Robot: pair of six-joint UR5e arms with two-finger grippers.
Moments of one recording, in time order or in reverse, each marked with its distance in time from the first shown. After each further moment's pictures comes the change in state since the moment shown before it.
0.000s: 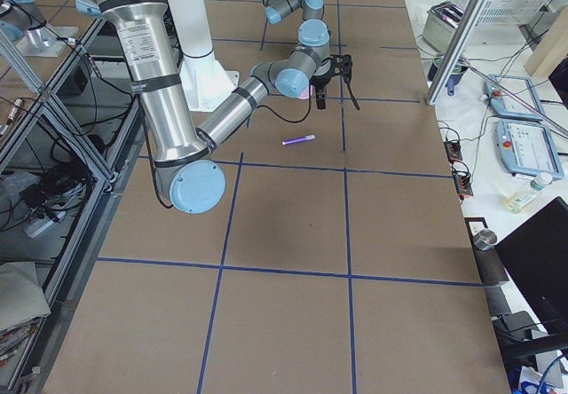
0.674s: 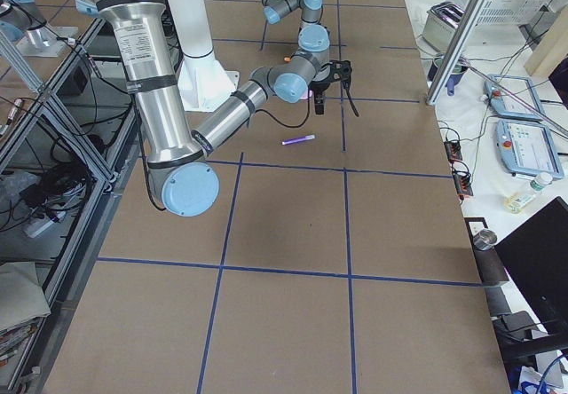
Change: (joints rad) left arm 0.005 0.006 -0.021 0.000 0.000 0.006; right arm 0.025 -0.042 -0.002 -0.001 0.036 -0.036
